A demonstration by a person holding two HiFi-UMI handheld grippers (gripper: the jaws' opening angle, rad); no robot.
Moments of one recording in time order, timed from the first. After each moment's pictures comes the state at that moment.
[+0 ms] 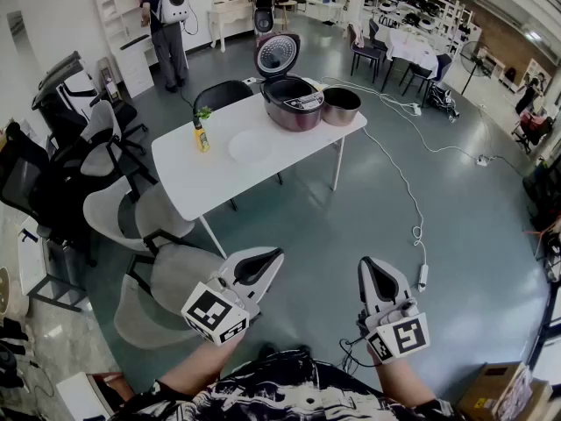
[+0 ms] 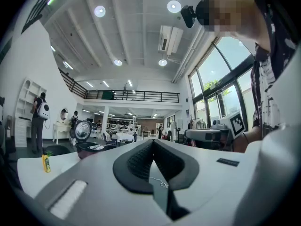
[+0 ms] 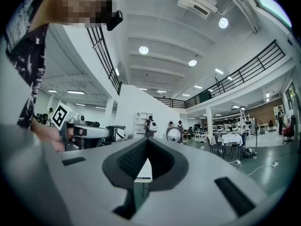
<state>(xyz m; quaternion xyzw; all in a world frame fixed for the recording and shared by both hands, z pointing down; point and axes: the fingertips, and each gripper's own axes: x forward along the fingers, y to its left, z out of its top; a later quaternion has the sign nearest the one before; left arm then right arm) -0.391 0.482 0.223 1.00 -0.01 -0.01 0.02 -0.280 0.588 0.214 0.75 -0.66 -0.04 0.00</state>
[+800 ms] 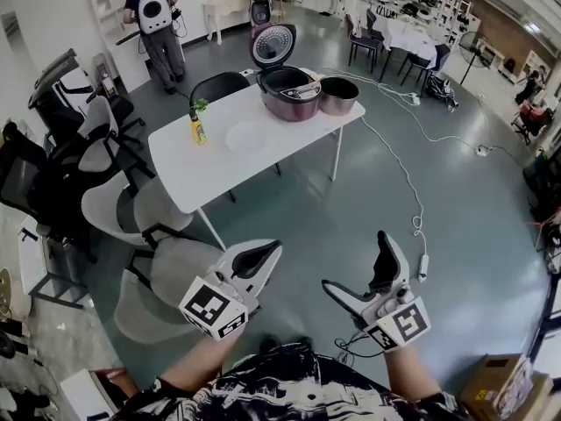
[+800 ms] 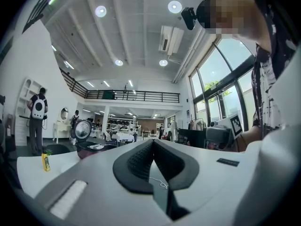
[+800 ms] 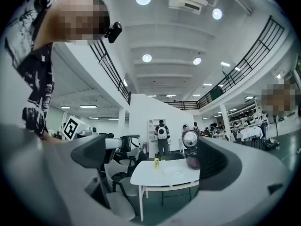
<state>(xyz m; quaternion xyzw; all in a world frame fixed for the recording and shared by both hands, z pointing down) -0.387 0.482 0.225 1.00 -0.01 -0.01 0.03 -0.300 0.571 0.207 0.68 -0.73 -0.05 -0.06</state>
